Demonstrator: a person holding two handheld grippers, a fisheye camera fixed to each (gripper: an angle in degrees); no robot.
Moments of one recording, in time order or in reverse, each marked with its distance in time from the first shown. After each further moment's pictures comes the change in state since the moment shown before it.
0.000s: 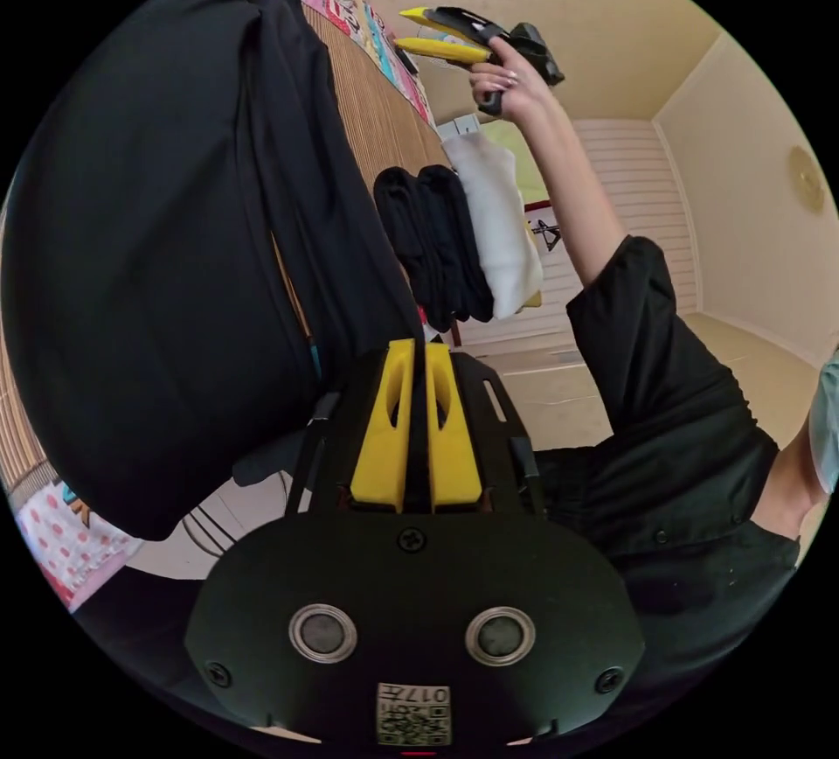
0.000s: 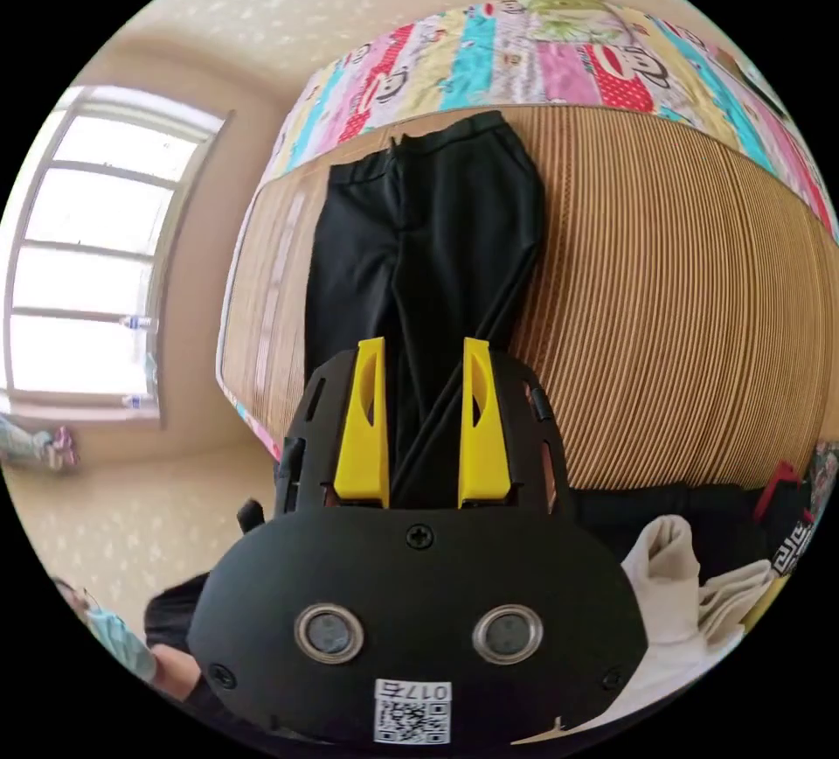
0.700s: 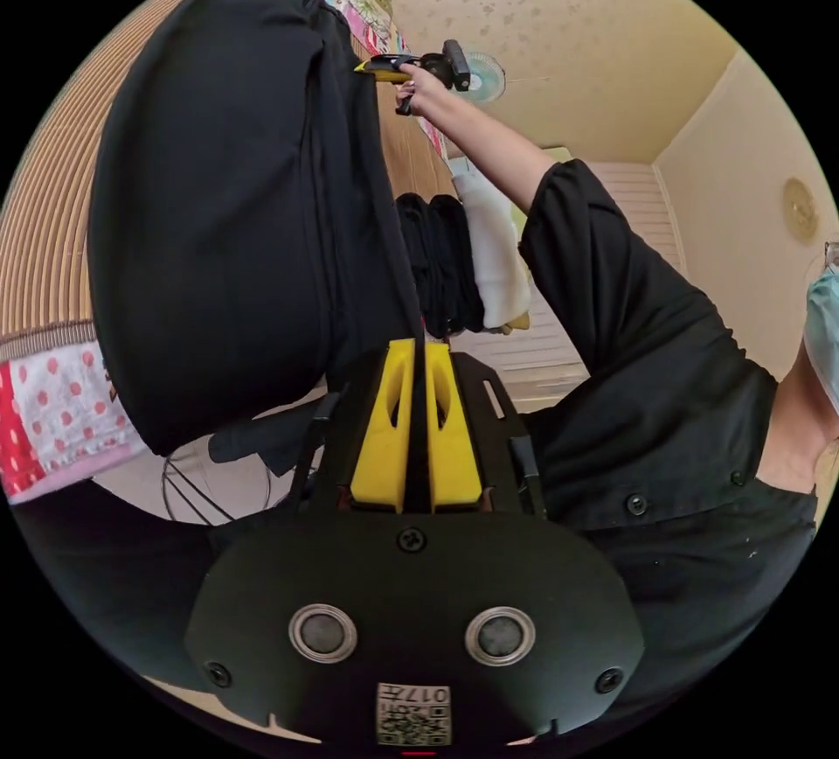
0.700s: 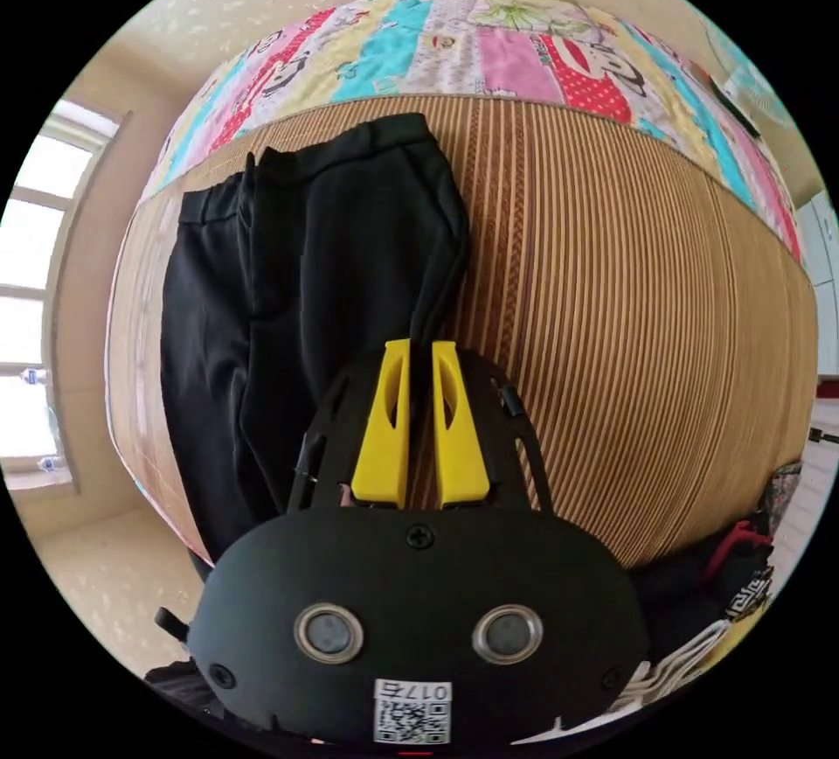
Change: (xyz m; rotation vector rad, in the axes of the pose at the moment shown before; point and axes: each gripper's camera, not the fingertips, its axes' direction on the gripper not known) left arm -0.006 0.050 -0.066 0.139 0.025 -0.088; right arm 0.022 -0.120 0.112 0.075 0.366 -0.017
